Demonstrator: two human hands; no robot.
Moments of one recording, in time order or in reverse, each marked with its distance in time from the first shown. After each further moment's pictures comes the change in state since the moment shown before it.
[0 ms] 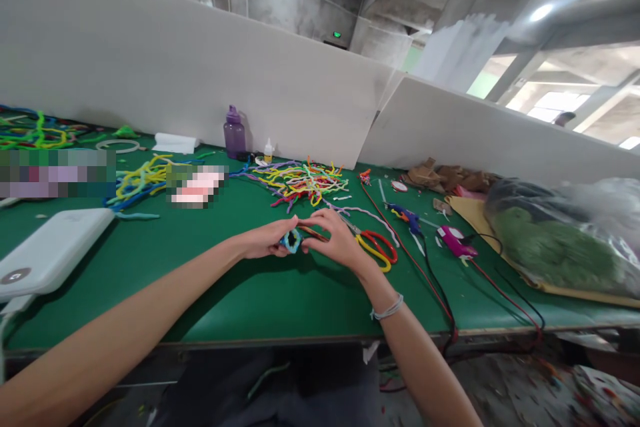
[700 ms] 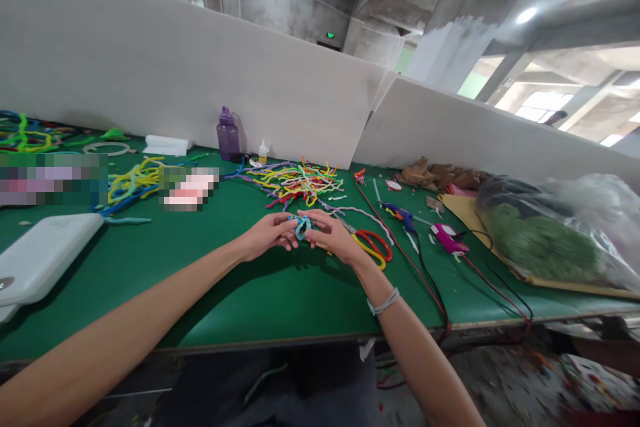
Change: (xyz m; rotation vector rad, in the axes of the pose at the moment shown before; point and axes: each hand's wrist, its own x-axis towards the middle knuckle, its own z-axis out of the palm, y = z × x) left_hand 0.008 -0.004 -0.001 0.006 0.154 0.193; right_hand 0.002 -0.001 0.000 0.740 -0.069 0.281
